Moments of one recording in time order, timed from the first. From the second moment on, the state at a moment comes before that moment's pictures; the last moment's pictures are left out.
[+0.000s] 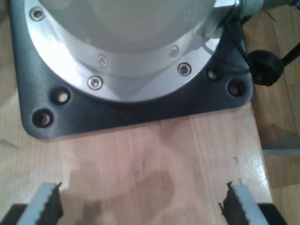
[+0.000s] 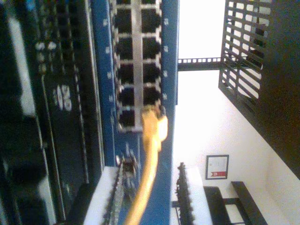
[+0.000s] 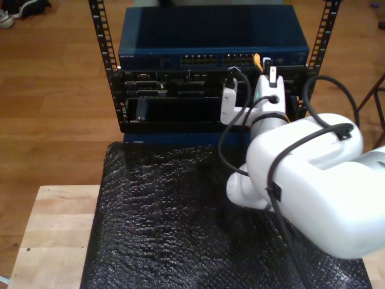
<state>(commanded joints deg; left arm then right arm) 78.0 -29.8 -6.1 3.0 62.4 -184.8 24.7 32.6 -54.9 31.3 -73.5 -102.2</state>
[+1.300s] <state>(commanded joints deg) 78.0 -29.8 -6.1 3.0 62.4 -184.8 -9.6 -12.7 -33.2 30.3 4.6 -128.0</state>
